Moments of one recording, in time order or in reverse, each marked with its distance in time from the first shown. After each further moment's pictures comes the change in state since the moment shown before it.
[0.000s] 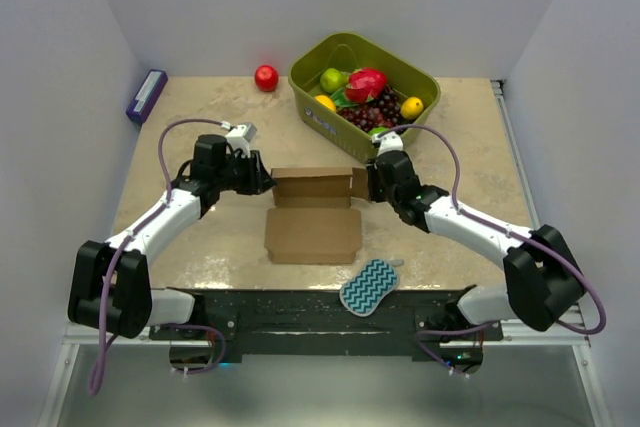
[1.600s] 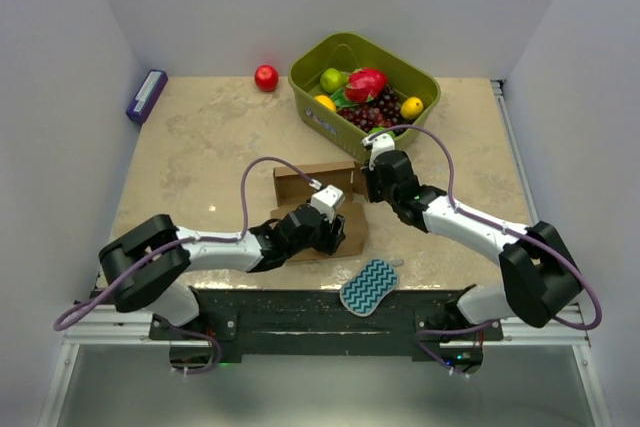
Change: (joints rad) left arm -0.774 0.168 -0.162 0.457 -0.626 -0.064; right arm -0.002 0.024 -0.011 0.065 -0.063 -0.146
